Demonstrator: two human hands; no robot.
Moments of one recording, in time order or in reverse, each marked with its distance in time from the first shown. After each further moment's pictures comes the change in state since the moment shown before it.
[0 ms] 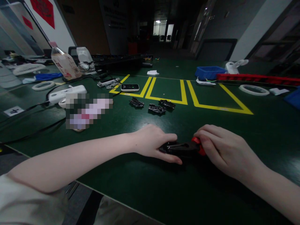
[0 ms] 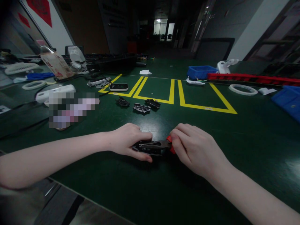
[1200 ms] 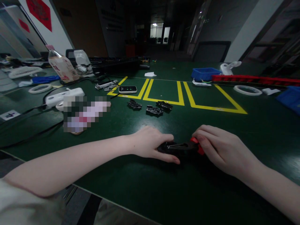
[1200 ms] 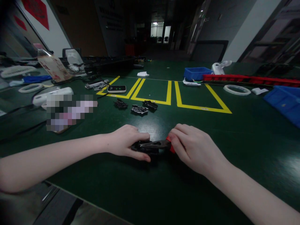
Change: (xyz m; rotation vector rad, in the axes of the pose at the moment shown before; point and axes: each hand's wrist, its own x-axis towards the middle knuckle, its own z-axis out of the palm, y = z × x) left_hand 0.001 0.002 -0.002 -0.068 -0.026 -0.040; right_hand -0.004 0.007 0.005 0.048 -0.009 0.026
